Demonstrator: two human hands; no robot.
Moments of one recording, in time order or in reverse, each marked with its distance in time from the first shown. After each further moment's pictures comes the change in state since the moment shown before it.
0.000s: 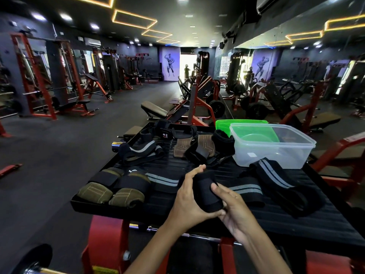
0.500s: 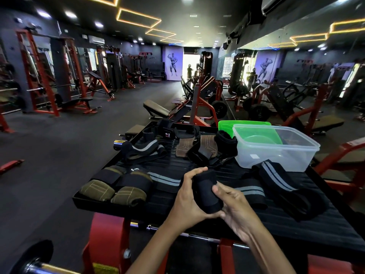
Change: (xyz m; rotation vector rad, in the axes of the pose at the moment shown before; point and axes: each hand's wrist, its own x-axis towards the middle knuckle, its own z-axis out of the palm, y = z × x) left_hand 0.000 -0.009 -0.002 -0.025 -0.008 0.015; right_hand 0.003 -0.003 -0.001 -0.081 -0.091 -0.065
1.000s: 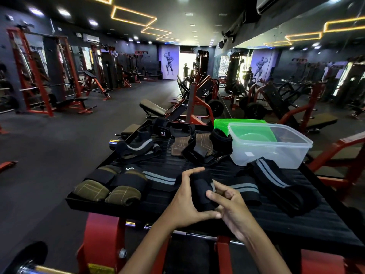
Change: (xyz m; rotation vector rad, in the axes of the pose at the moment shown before) left_hand 0.001 0.000 -0.003 -0.115 -0.220 -0.130; right_hand 0.001 0.007 -0.018 -0.077 -0.037 -0.041
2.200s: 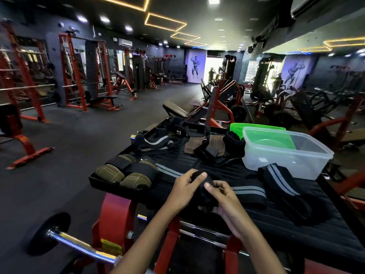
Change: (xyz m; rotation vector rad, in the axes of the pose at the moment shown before) left_hand 0.006 0.010 0.003 -0.130 0.295 -0.286; right_hand 0.004 0.008 0.003 -0.195 0.053 0.130
